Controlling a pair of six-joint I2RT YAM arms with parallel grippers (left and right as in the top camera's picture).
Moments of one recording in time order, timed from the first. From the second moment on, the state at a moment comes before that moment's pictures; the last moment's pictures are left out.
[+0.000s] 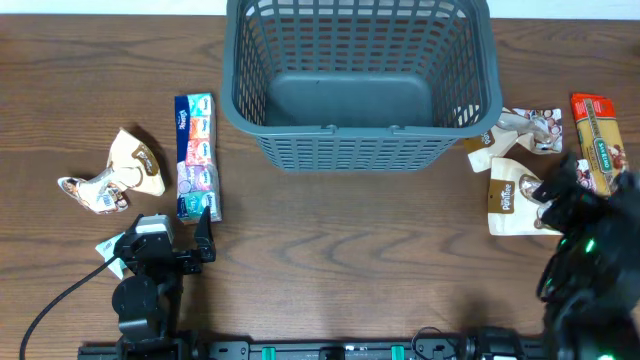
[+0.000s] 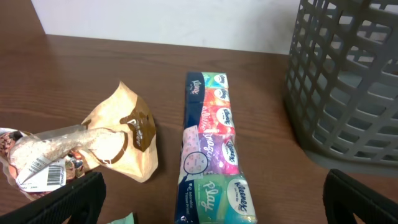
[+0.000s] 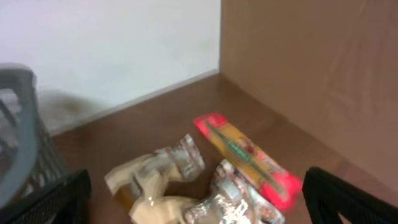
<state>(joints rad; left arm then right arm) 0.10 0.01 0.11 -0.34 0.06 -0.04 -0.06 0.65 0.99 -0.68 0.50 0.19</state>
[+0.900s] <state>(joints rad) 0.10 0.01 0.11 -0.34 0.06 -0.04 -0.40 1.19 1.54 -1.30 0.24 0.76</state>
